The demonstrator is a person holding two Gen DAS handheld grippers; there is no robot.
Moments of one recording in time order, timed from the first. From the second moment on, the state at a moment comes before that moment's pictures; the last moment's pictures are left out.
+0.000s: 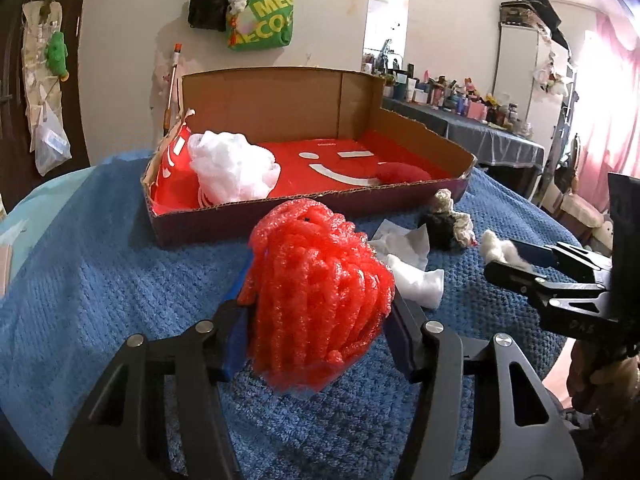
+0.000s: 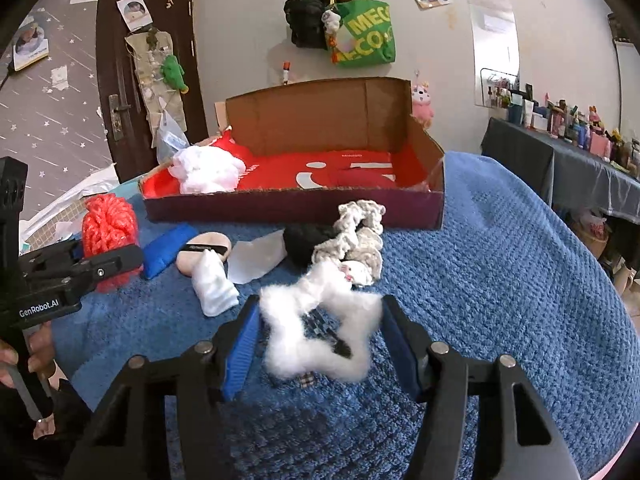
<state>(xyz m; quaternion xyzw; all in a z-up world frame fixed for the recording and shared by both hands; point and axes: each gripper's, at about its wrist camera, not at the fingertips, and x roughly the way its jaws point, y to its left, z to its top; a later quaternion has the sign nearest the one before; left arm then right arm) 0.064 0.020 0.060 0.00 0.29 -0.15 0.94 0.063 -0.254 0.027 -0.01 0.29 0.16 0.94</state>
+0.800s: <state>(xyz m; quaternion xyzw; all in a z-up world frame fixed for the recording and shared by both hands) 0.260 -0.029 0.125 0.08 0.34 -0.21 0.92 0.244 -0.227 0.124 -0.07 0.32 0.18 0.93</state>
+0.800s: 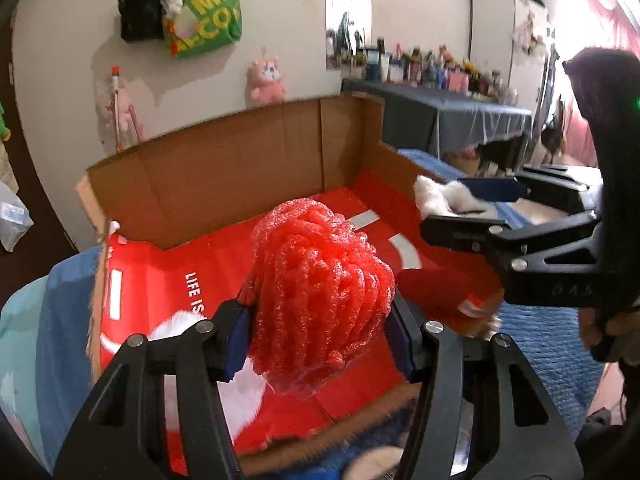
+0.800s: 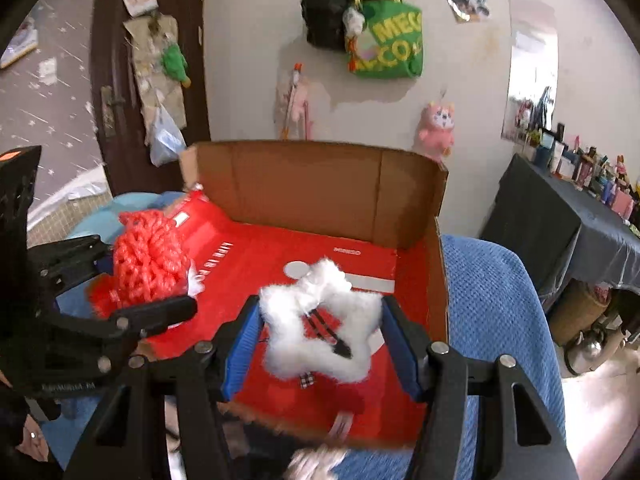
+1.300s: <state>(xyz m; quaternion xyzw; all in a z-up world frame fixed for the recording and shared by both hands) 0.324 -0.034 0.096 0.10 0.45 -0.20 0.87 0.331 -0.211 0.101 -0.07 0.44 0.17 0.88</state>
